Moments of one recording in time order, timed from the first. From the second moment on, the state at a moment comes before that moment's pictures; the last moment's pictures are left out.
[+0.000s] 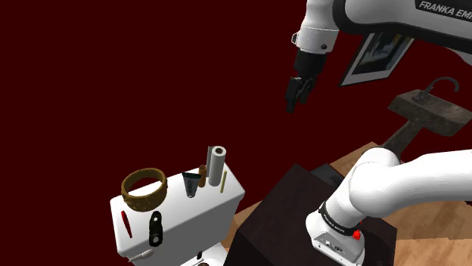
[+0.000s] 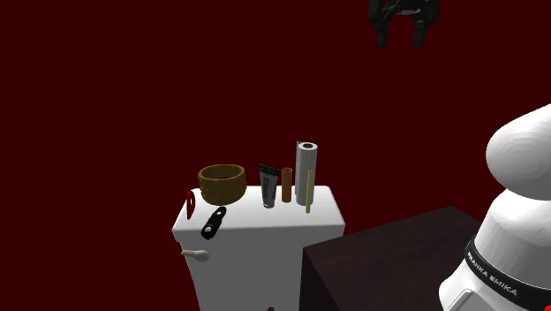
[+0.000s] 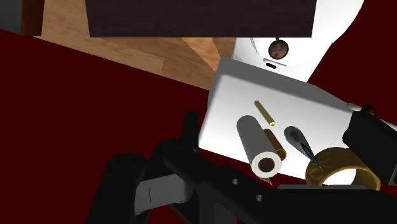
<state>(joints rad) 0.02 -0.74 0.07 -2.28 0.06 1.43 0.06</state>
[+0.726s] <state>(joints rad) 0.06 -0.56 0.15 -2.39 0.11 1.73 0.07</state>
